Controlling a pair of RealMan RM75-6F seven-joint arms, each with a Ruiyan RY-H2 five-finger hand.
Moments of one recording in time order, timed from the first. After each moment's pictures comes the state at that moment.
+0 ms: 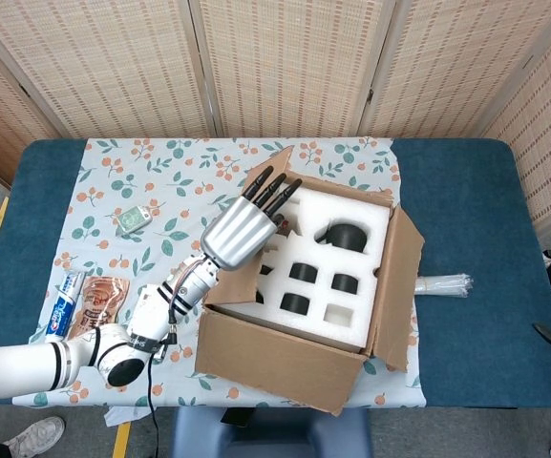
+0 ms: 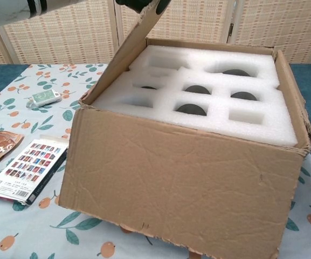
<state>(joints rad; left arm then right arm) -1.15 -1.36 -0.26 -1.67 1.13 1.04 0.80 0.02 -0.96 0.12 -1.45 -1.59 1.70 0.70</state>
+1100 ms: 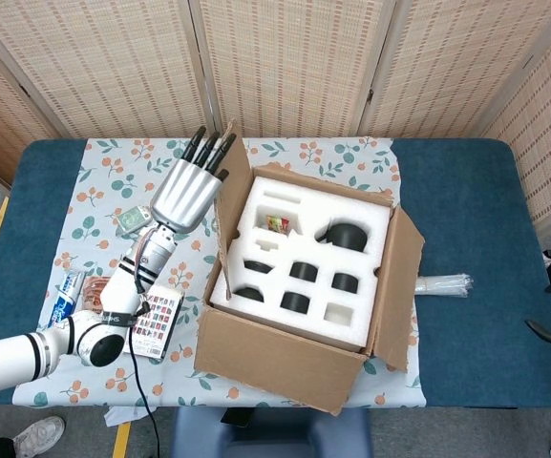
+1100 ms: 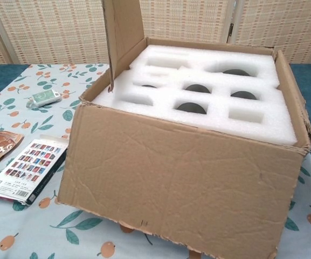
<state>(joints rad) -1.10 -1.29 -0.28 -1.56 1.00 1.07 0.79 0.04 -0.96 0.12 -1.47 -1.57 1.65 0.68</state>
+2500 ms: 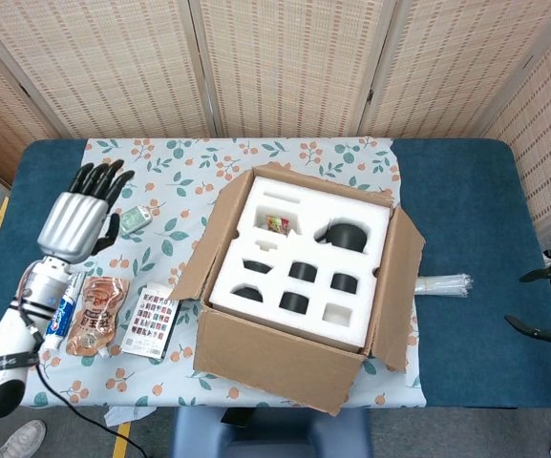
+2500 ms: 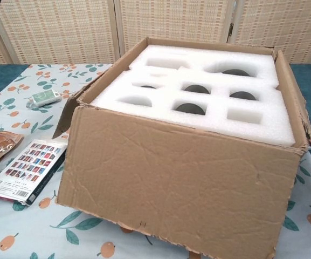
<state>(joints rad) -0.72 -0.97 -0.17 -1.78 1.13 1.13 0.26 0.09 -0.97 0.10 -1.52 -1.52 1.50 0.53</state>
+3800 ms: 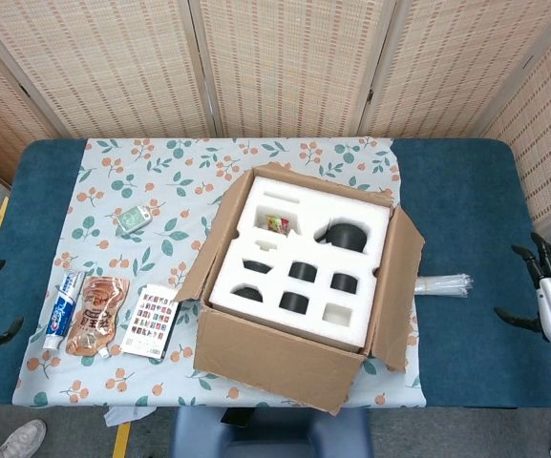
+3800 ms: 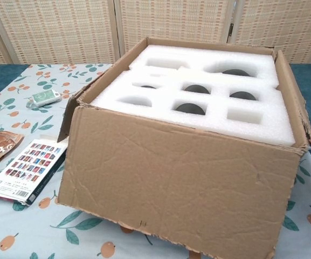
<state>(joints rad) -0.20 -1.12 -0.04 -1.47 1.37 1.49 -0.04 0.15 -1.08 0.14 -1.57 -1.34 1.37 0.09</state>
